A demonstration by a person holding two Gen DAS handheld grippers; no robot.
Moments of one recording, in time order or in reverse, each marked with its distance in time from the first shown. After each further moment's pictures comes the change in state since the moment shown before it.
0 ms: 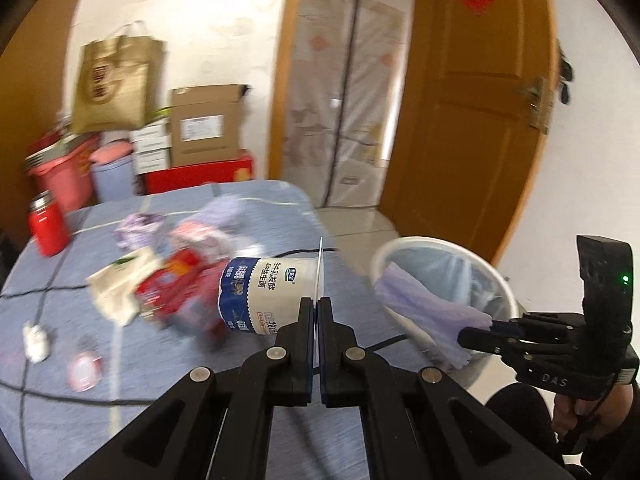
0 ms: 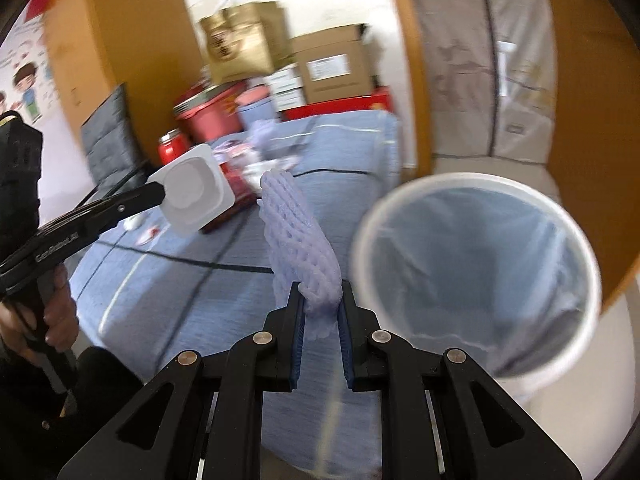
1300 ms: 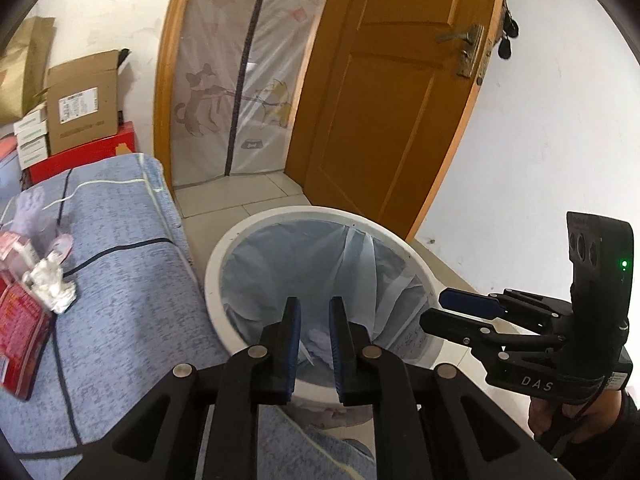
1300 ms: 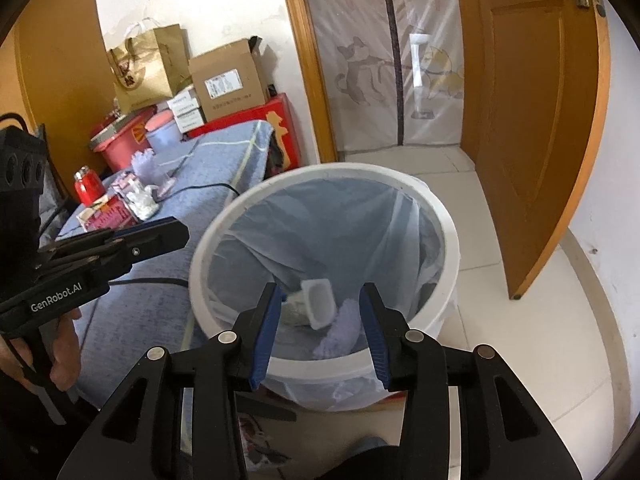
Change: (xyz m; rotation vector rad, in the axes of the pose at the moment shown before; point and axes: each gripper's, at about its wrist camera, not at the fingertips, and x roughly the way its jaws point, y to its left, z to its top) left arm 0.100 -0.095 0.005 0.066 0.132 -0.286; right arm -0.032 -0.071 -0.008 0.117 -0.040 -0.205
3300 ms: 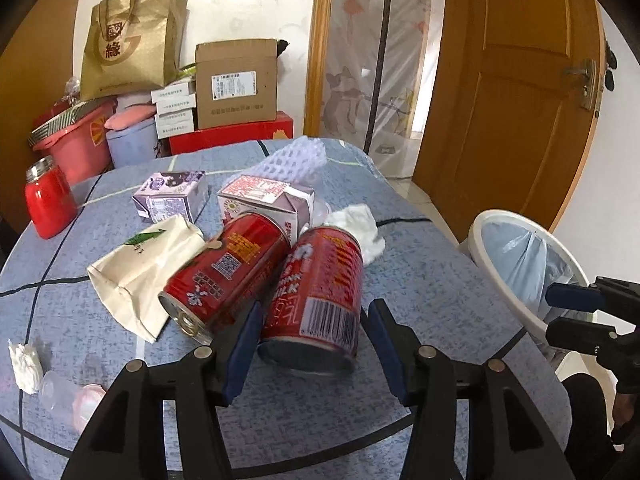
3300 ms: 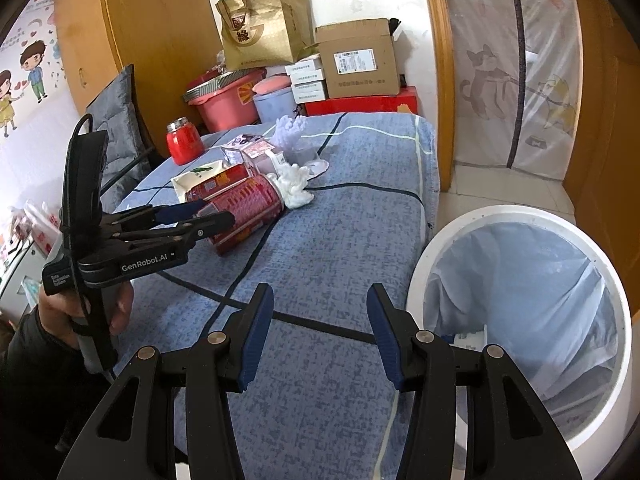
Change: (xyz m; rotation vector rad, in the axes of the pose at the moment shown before) left arm -0.074 0.177 -0.037 -0.114 -0.018 0.390; right arm 0.061 0.148 0.021 -0.218 0.065 0.263
